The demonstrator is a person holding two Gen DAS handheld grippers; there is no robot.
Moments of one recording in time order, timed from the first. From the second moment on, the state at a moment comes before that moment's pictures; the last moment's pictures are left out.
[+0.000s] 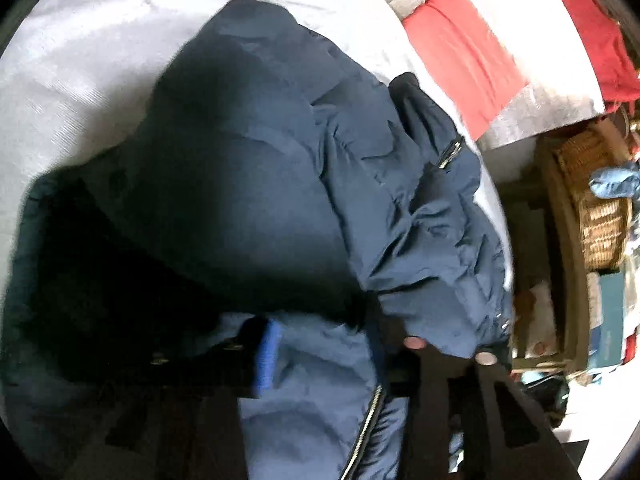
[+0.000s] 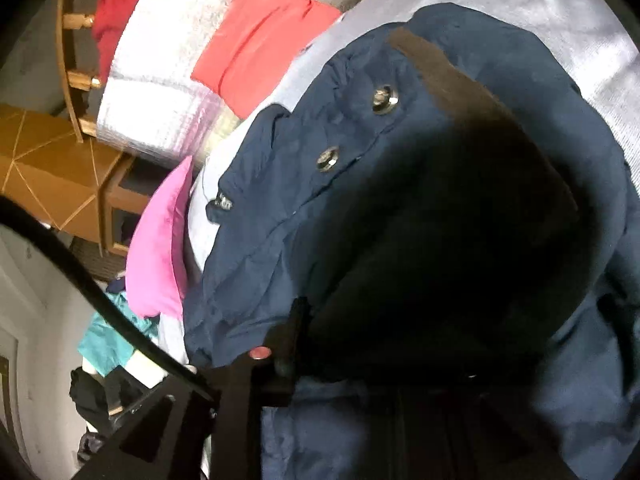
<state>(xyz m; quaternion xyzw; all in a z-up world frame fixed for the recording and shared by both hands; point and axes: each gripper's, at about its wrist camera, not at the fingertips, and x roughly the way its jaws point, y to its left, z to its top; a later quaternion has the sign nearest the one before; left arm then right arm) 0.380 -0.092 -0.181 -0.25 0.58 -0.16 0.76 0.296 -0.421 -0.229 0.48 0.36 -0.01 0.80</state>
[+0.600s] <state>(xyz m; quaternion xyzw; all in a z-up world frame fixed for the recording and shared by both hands) 0.368 -0.091 -0.120 -0.15 0.48 -0.20 0.84 0.287 -0.393 -0.166 0.36 0.31 0.07 0.88</state>
